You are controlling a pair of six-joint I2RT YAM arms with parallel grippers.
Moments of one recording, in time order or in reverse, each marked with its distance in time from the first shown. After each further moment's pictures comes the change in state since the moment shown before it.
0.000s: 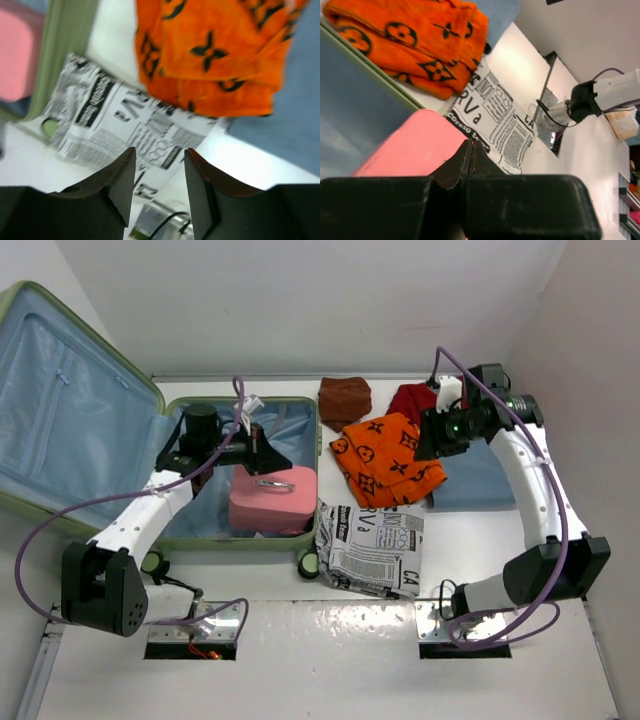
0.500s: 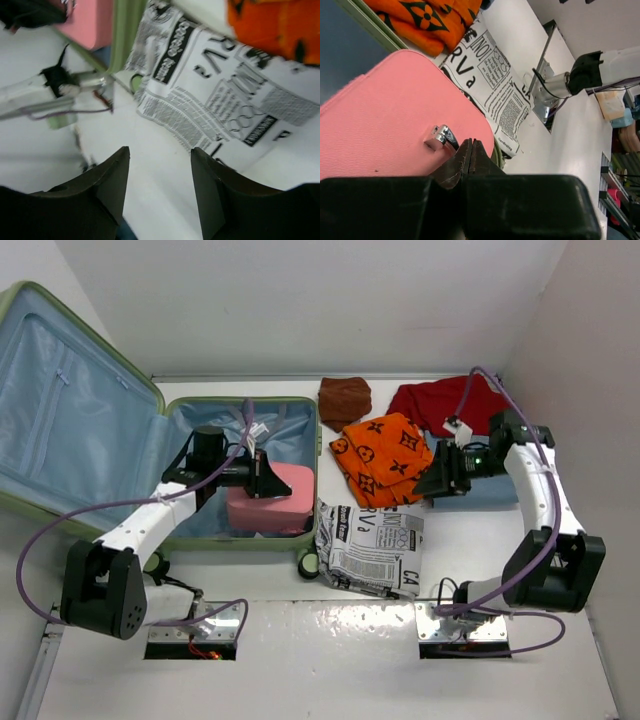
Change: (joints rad) left arm -0.031 0.000 -0.160 -0.029 0.015 0.027; right arm -0.272 -0.052 -0.335 -0.121 -0.567 -0.079
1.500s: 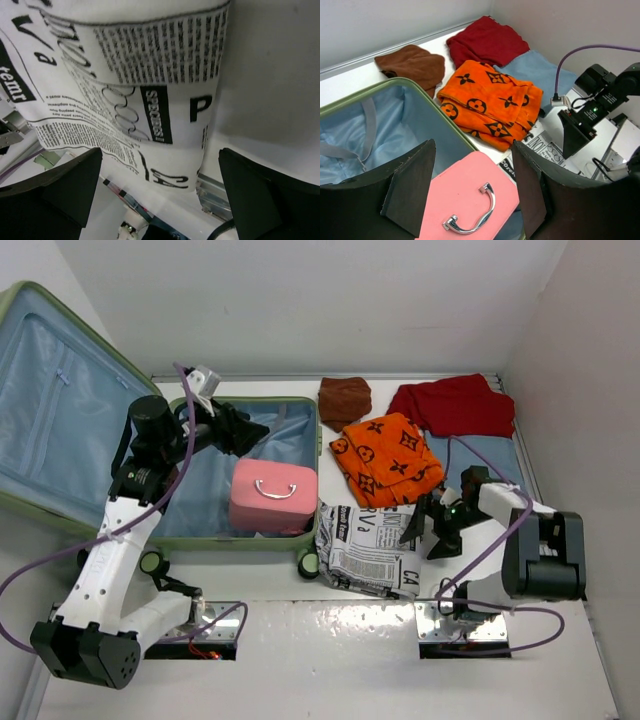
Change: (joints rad) left arm 0.074 -0.260 0.298 -0.053 -0.337 0.029; right arm 0.027 0.036 -0.569 0.417 0.288 0.328
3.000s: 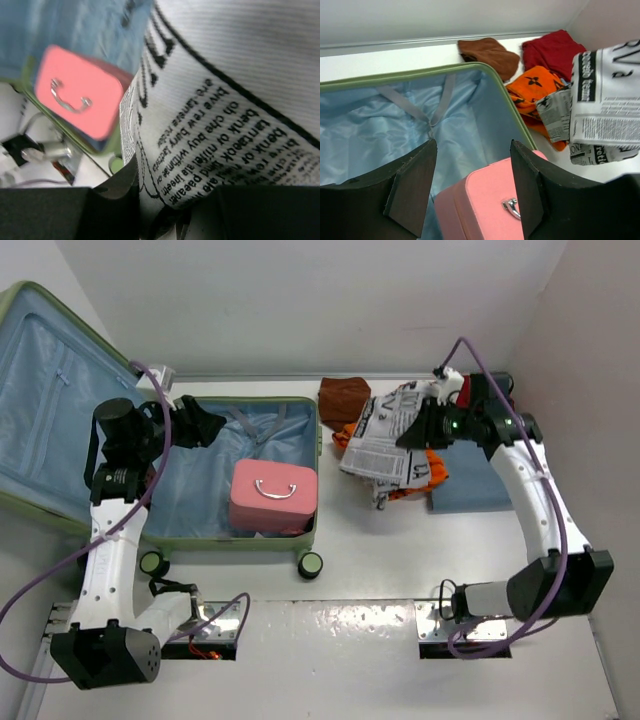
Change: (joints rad) left arm 0.268 -0.010 -0.014 -0.077 -0.059 -0.001; right arm 0.204 -0.100 0.684 0.044 -0.033 -0.012
